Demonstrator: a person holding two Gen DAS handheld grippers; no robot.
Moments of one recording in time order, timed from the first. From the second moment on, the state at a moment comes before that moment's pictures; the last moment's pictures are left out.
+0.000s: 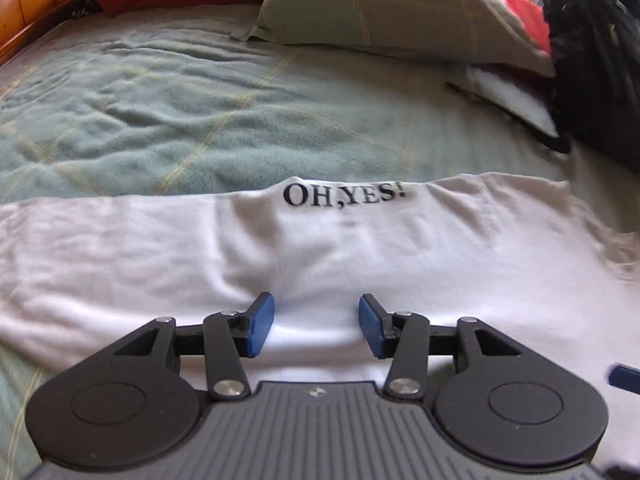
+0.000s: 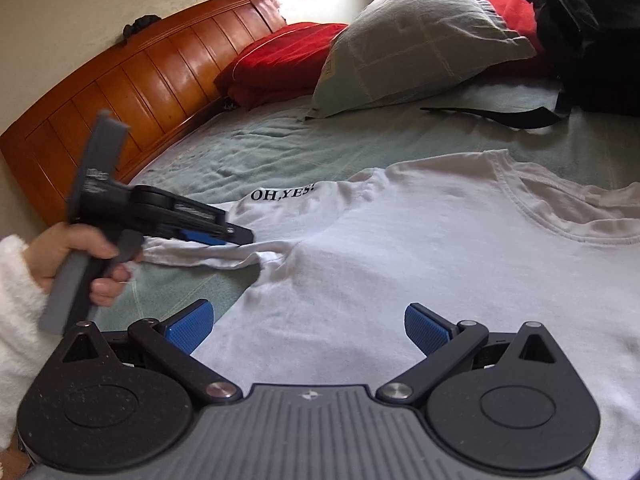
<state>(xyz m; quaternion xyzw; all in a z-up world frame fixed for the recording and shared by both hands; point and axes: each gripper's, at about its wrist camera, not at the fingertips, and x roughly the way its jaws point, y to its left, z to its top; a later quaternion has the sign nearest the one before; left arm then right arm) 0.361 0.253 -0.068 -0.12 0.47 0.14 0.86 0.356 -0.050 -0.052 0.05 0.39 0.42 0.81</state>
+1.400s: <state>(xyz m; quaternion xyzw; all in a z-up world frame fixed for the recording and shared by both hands) 0.352 0.215 -0.049 -0.26 0.44 0.01 0.86 0.356 -0.052 -0.049 0.06 0.39 0.42 0.82</state>
